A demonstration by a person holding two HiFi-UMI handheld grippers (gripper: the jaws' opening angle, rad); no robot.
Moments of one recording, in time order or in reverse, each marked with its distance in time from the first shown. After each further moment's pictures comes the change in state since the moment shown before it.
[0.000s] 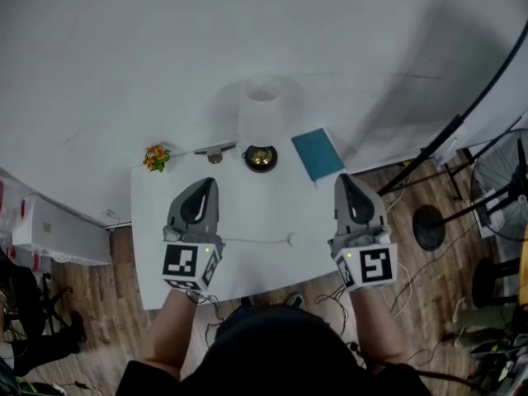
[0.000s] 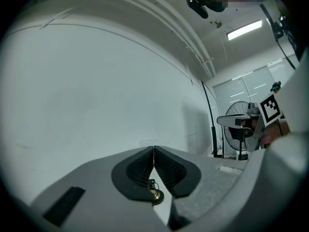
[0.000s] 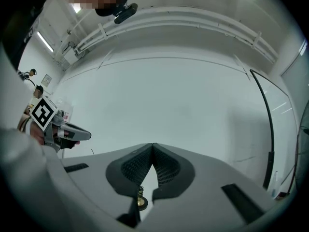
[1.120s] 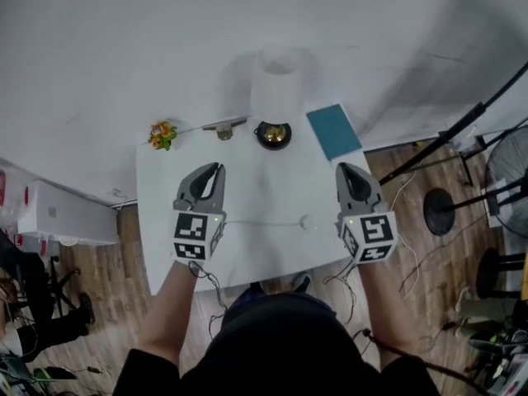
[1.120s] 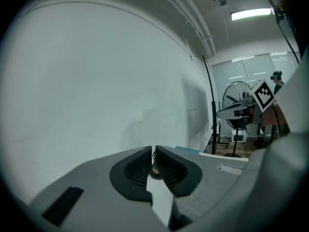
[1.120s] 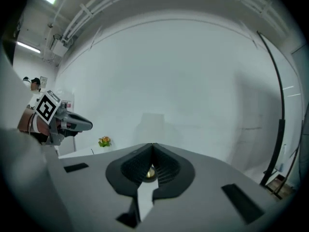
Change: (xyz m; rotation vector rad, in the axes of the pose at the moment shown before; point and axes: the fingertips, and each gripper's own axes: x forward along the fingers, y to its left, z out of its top) left arm 0.024 0.035 -0.112 0.053 0.279 -0.035; right arm 0.033 0.016 -0.127 0.091 0.318 0.071
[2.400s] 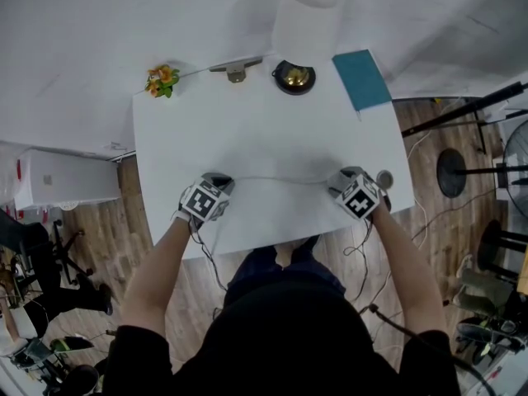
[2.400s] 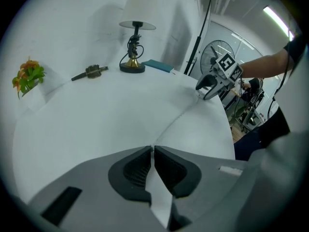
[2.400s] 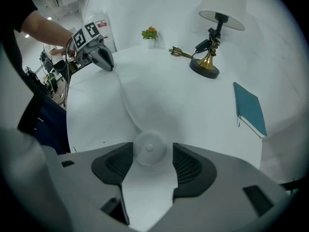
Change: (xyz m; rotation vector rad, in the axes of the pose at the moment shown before) left arm -0.005 -0.015 -0.338 -0.018 0.773 -0.447; right arm 0.006 0.083 -0.346 -0.309 0.969 0.511
